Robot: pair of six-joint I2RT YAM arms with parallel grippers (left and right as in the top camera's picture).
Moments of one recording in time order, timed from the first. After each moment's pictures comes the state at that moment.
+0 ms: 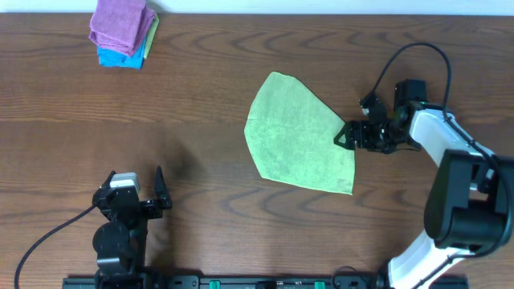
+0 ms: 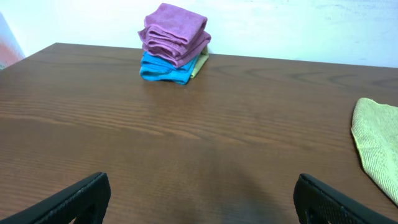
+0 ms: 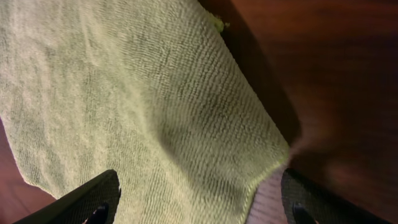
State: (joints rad) left arm 0.06 0.01 0.10 -0.31 -0.02 -0.04; right arm -0.12 1.90 1.12 -0.68 -0.52 -0.11
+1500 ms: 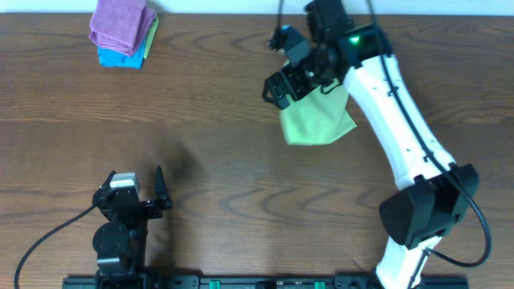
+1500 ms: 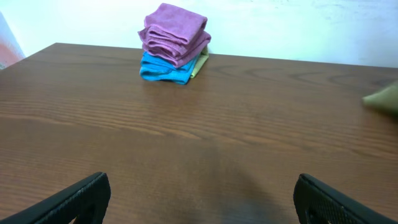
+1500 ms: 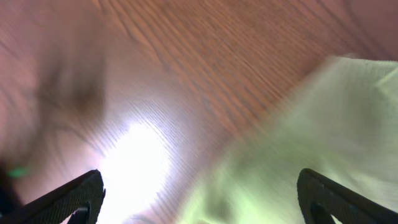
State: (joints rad) left arm 0.06 0.01 0.10 -0.31 -0.02 -0.04; right arm 0.38 1.97 1.98 -1.16 -0.32 -0.23
